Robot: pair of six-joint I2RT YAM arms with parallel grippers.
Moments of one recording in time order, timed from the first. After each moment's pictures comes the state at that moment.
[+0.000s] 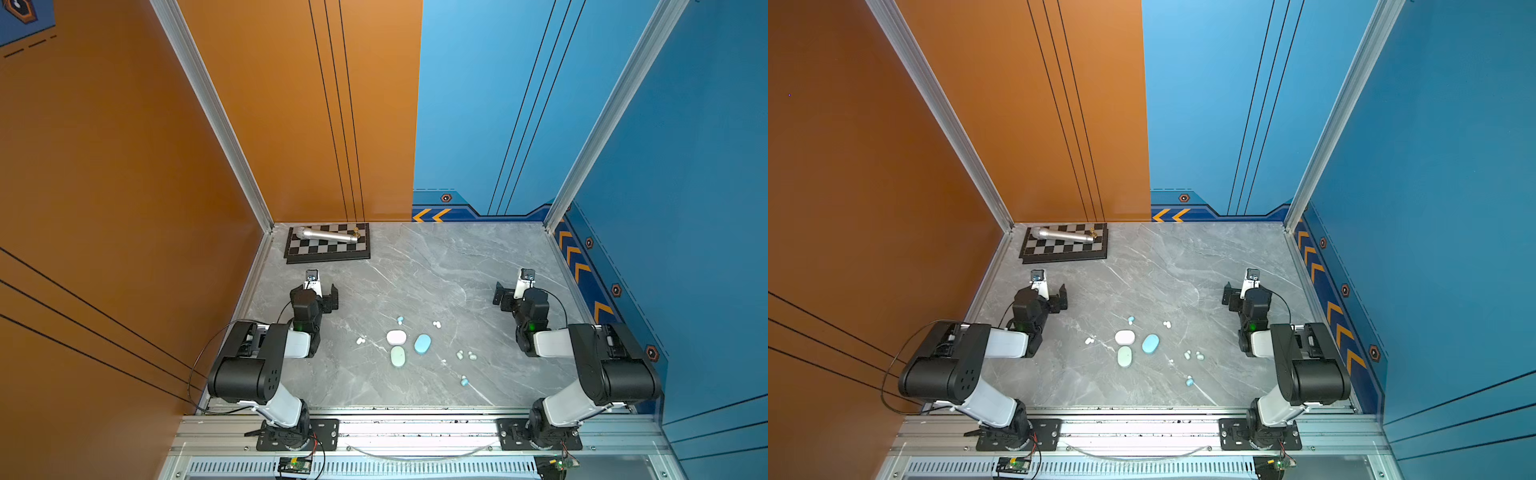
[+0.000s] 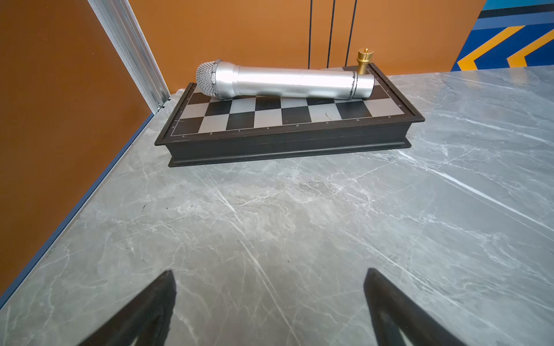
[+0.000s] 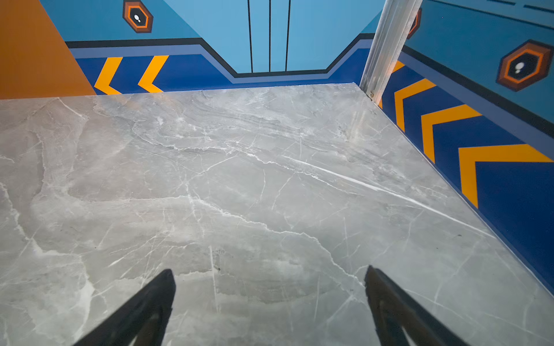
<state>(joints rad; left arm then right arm) -0.06 1.59 0.39 0.86 -0.17 0.02 0.02 1.57 0.38 0.85 0.15 0.05</state>
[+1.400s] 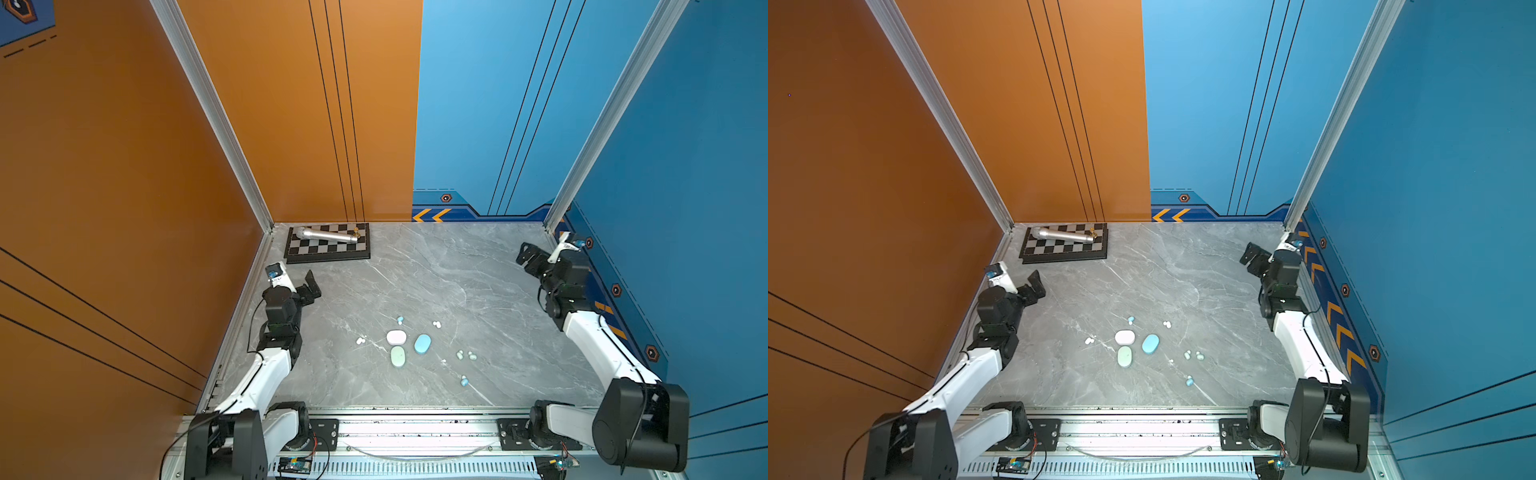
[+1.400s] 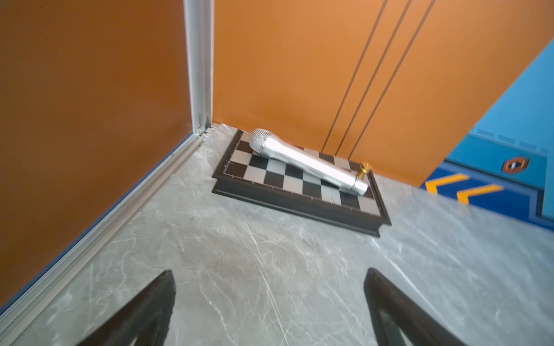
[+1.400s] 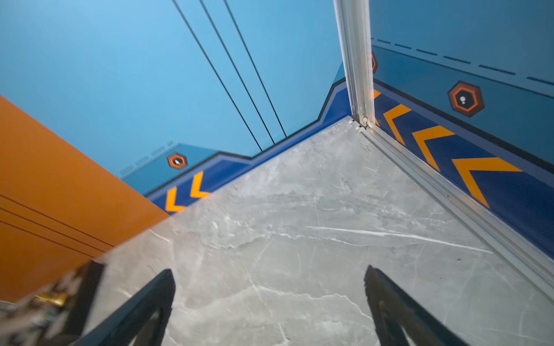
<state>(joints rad) 0.09 0.99 0.46 0.32 -0.11 -0.31 -0.16 1.22 0.84 0.08 -0.07 0.54</state>
